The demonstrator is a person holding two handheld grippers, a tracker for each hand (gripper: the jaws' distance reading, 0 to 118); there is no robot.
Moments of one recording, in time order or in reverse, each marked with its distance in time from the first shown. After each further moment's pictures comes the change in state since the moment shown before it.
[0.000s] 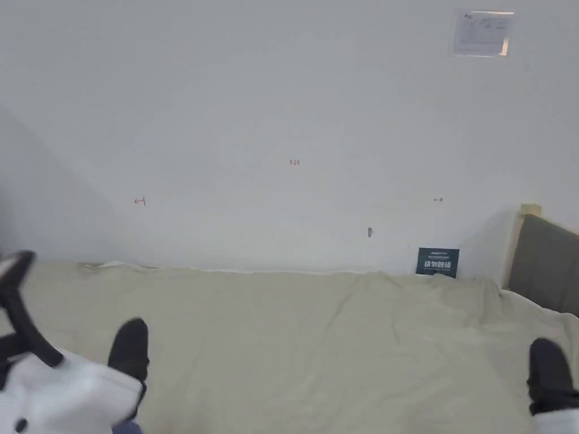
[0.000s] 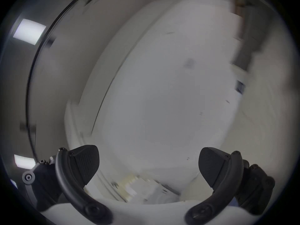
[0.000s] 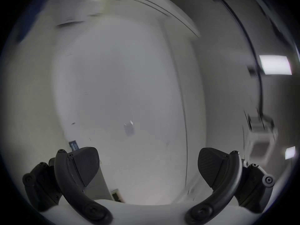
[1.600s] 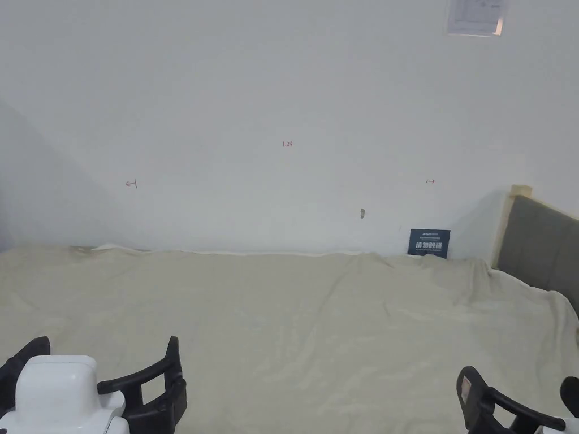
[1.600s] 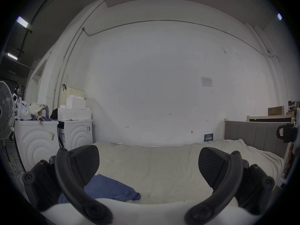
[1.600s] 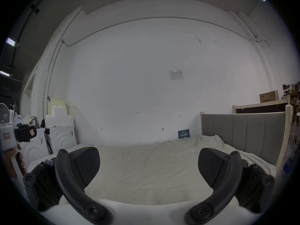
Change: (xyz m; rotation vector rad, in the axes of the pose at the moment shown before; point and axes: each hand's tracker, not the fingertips) left arm 0.000 0.002 0.008 -0.427 -0.174 1.155; right arm -0.013 -0.025 0.022 -0.401 0.371 -1.601
